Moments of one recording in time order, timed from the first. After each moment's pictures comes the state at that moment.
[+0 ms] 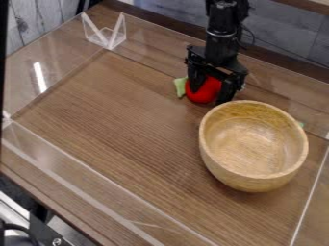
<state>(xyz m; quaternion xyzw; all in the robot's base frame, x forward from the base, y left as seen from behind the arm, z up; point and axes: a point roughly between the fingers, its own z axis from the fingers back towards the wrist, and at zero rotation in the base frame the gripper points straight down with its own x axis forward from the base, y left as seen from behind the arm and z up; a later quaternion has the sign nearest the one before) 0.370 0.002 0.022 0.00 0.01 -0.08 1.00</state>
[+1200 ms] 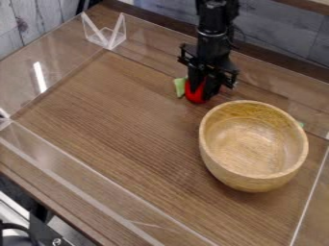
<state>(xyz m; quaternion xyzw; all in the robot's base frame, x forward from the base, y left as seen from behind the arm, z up) 0.366 0.011 0.028 -0.01 -0.01 -0.10 1.00</state>
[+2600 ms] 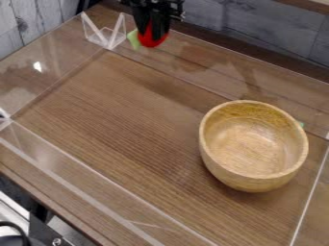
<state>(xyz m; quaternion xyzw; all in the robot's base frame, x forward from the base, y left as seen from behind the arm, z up) 0.350 0.092 0.112 -0.01 -0.07 -0.01 1.00</state>
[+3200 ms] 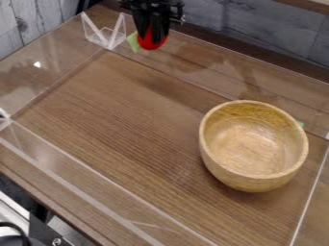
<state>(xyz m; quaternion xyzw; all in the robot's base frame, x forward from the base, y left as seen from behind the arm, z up) 0.355 0.096 0.104 -0.01 -0.06 0.00 1.00</state>
